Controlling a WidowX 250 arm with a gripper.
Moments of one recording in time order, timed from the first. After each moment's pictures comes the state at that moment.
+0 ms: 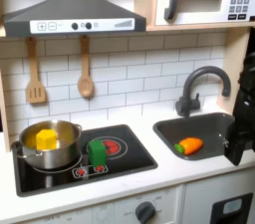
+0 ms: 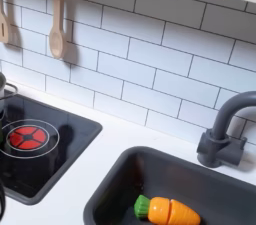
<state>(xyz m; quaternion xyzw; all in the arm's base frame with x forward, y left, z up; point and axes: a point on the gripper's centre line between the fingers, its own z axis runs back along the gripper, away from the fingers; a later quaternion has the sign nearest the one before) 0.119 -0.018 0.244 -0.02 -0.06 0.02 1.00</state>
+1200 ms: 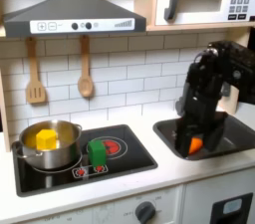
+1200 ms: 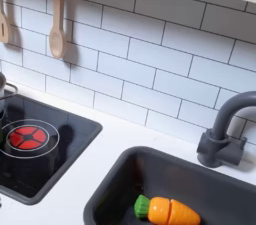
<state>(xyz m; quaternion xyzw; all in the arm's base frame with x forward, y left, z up) 0.174 0.042 0.237 0.02 -0.06 0.04 1.00</state>
